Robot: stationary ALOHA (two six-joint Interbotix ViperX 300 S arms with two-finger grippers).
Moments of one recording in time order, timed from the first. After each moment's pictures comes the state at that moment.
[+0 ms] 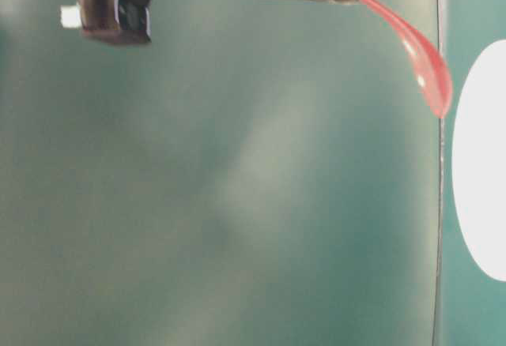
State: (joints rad) left arm 0.04 -1.01 1.17 0.01 -0.26 -0.01; right arm -0.19 -0.32 0.61 0.27 0.73 -0.20
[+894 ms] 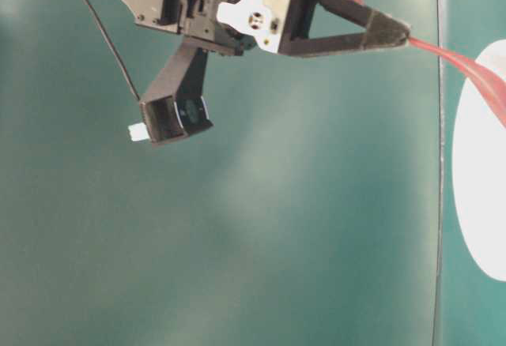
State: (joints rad) left arm 0.04 -1.01 1.17 0.01 -0.30 -0.01; right arm -0.19 -0.06 0.38 0.26 0.97 -0.06
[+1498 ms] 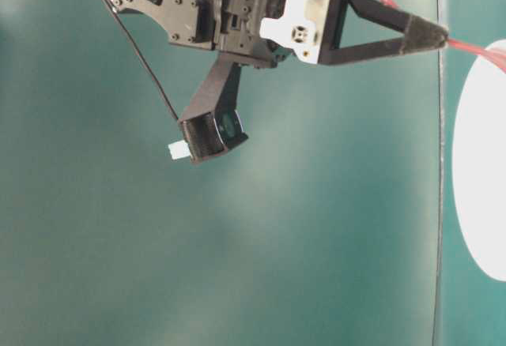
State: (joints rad) left arm 0.03 -0.98 1.17 0.01 -0.30 -0.01; right arm -0.19 0.01 0.37 0.26 0.97 -0.06
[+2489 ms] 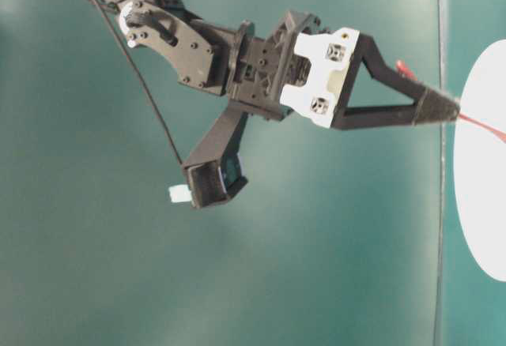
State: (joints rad) left arm 0.03 -0.98 1.17 0.01 -0.30 -0.01; right arm -0.16 0.10 0.29 0.26 0.79 -0.06
